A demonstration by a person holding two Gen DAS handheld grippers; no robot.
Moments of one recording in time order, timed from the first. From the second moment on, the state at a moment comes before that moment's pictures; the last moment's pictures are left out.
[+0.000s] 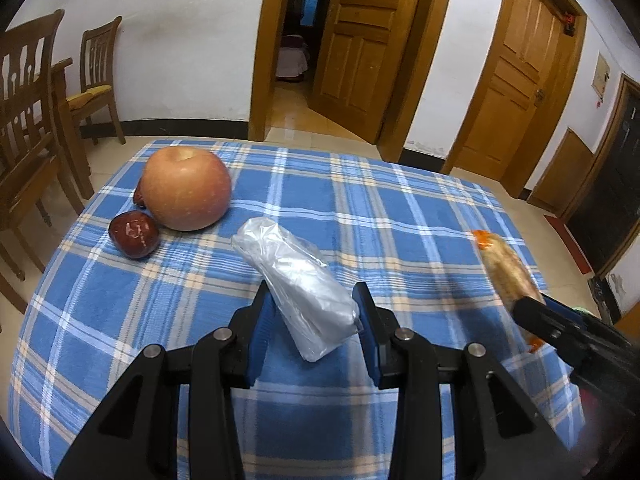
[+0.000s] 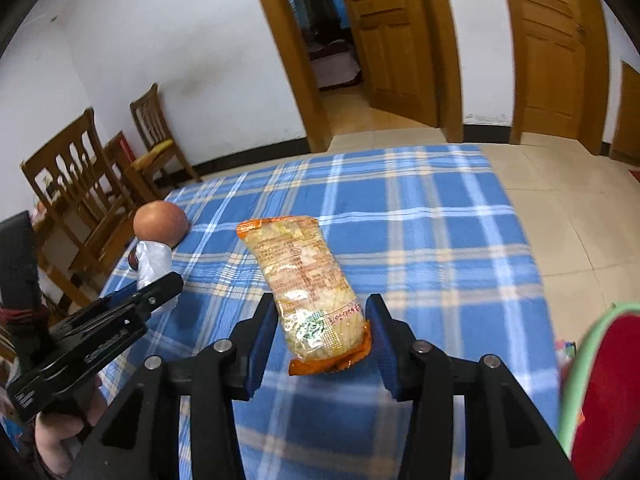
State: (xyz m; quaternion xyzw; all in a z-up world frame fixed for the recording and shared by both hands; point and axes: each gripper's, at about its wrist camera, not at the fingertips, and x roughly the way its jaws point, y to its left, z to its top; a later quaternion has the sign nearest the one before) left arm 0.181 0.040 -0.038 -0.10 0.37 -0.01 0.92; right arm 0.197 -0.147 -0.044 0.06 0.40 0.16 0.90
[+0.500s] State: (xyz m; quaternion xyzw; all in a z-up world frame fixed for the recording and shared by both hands) left arm 0.144 -0.027 -0.007 -0.08 0.36 -0.09 0.92; right arm 0.115 -0.244 -0.030 0.14 0.37 0.06 0.92
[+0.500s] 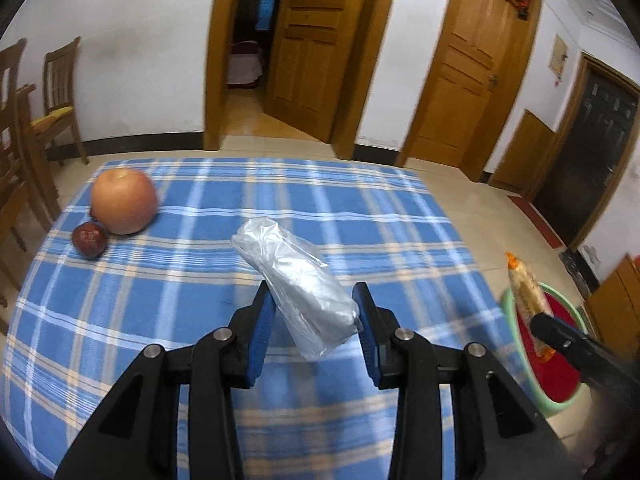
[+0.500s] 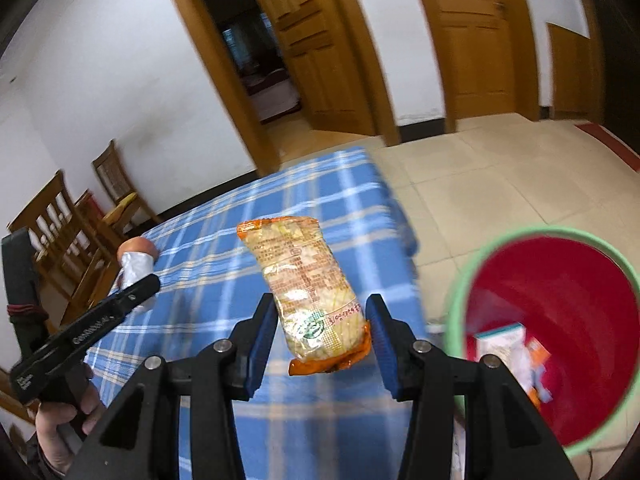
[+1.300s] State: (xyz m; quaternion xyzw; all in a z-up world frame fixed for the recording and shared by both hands) left arm 0.117 -0.179 0.003 -0.03 0.39 -0.25 0.89; right arm 0.033 -0.388 -0.050 0.21 0.36 -0.12 0.90
